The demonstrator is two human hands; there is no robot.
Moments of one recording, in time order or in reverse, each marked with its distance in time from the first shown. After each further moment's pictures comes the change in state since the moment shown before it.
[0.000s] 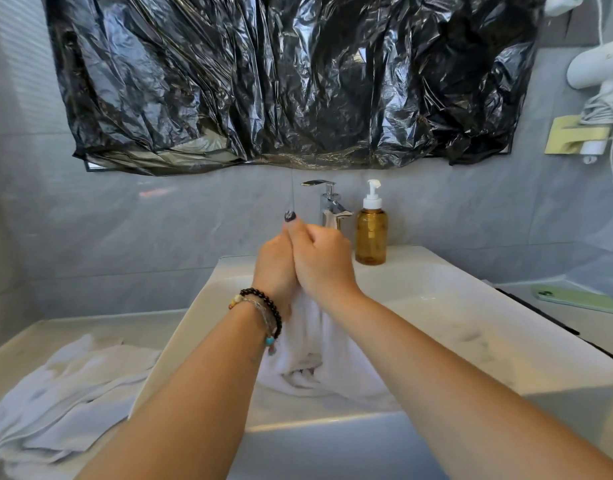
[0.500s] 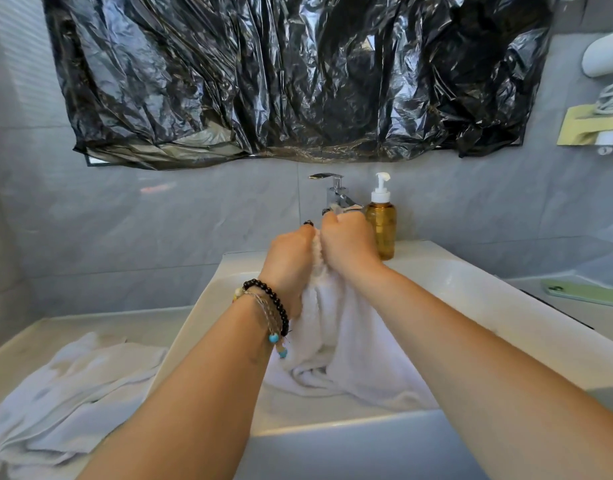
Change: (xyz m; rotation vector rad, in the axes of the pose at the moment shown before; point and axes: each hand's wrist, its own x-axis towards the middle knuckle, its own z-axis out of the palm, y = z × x) left_hand 0.005 0.000 -0.002 -0.024 -0.070 -0.207; right_hand 0.031 0.011 -0.004 -0.156 0.002 0.157
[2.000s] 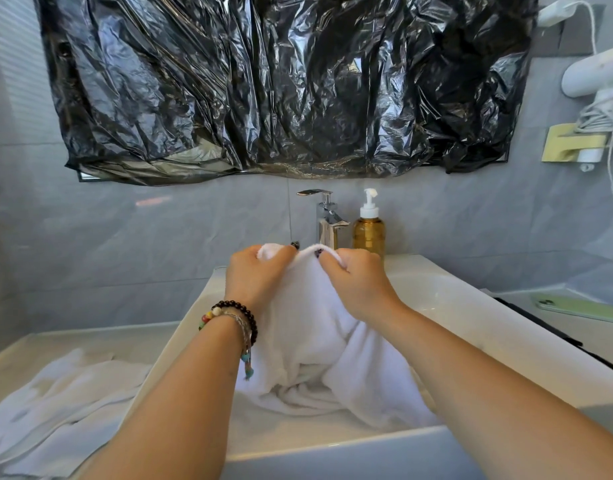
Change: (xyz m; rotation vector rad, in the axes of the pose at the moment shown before) left_hand 0.018 -0.013 -0.023 0.216 0.203 0.225; right_hand -0.009 0.052 -0.026 0.017 -0.119 -0.293
